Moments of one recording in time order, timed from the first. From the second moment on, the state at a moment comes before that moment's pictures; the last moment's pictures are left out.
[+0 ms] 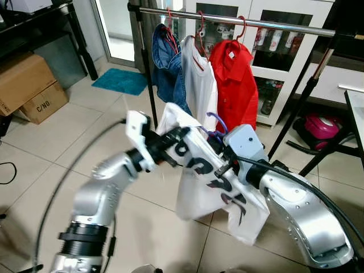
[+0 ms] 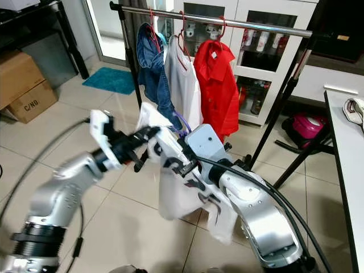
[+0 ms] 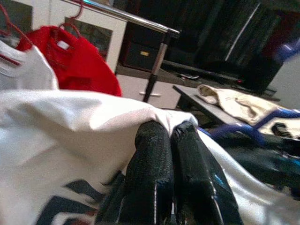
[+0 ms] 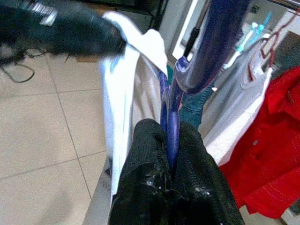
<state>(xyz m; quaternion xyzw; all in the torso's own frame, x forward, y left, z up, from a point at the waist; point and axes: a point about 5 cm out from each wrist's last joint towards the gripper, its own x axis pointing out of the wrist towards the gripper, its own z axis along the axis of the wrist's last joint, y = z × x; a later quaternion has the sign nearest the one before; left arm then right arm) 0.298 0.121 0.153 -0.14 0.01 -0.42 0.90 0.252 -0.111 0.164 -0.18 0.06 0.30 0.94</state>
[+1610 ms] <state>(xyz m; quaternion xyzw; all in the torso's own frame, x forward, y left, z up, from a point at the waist) 0.348 0.165 0.163 0.21 0.00 -0.31 0.93 0.232 -0.130 0.133 -0.17 0.18 0.40 0.88</state>
